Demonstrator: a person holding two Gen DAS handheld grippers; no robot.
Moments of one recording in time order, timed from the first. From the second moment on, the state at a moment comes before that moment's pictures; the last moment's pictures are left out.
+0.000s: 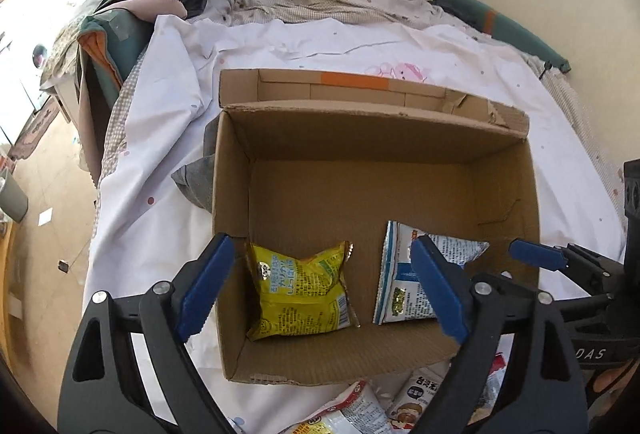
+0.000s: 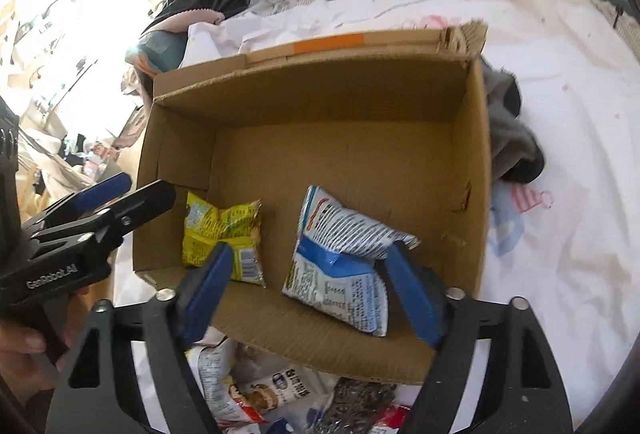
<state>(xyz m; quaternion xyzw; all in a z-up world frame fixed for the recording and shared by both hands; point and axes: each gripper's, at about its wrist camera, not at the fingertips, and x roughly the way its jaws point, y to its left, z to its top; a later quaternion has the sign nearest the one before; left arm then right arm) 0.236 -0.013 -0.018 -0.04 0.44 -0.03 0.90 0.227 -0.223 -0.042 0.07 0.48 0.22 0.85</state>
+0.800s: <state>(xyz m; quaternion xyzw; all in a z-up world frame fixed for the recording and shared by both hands) 0.167 0.017 0.010 -0.07 0.38 -0.01 0.92 0.160 -0.251 0.006 0.06 0.40 0.17 0.90</state>
